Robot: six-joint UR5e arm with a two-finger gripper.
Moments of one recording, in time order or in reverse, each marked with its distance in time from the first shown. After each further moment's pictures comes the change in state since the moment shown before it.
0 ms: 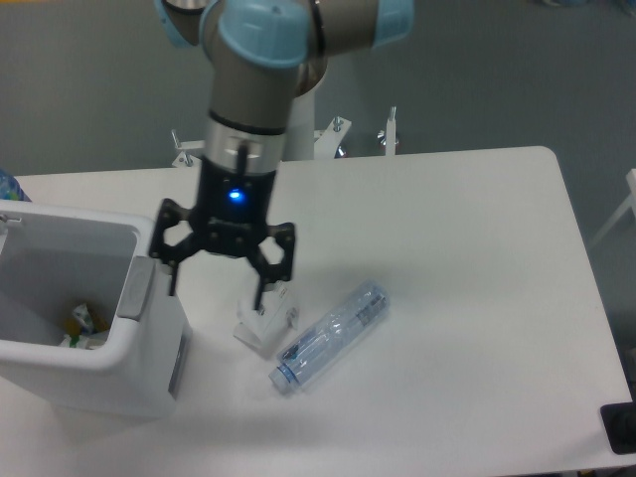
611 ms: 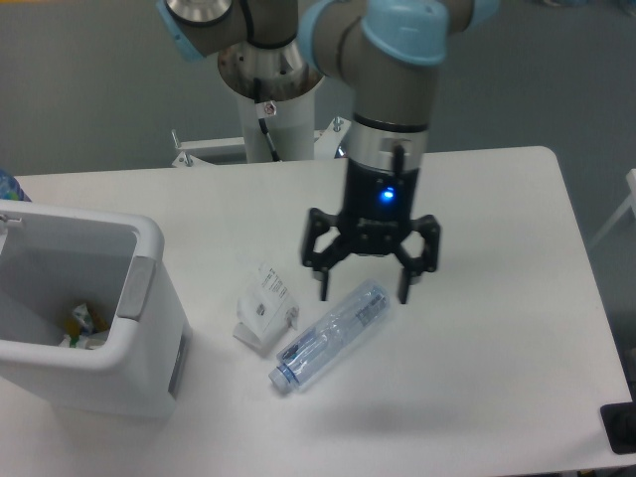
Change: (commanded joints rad) arm 0.184 -0.067 -0.017 -0.008 0.075 0.456
